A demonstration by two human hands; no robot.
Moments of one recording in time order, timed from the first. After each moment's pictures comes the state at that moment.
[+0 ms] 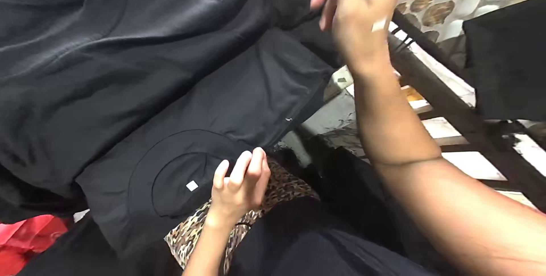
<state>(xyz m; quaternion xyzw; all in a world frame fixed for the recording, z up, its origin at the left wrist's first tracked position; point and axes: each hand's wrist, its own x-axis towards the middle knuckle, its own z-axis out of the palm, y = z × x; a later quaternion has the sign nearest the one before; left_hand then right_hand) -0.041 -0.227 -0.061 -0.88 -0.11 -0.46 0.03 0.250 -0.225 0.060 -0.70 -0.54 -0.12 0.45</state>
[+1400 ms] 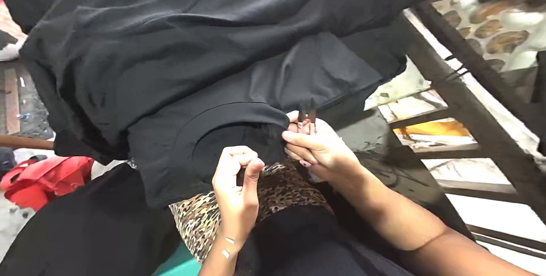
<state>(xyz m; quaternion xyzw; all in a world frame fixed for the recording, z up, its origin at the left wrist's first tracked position) -0.082 -0.246 -0.032 -0.63 -0.30 -0.51 -0.51 0.087 -0.285 -0.001 -0.53 -0.24 0.53 0.62</state>
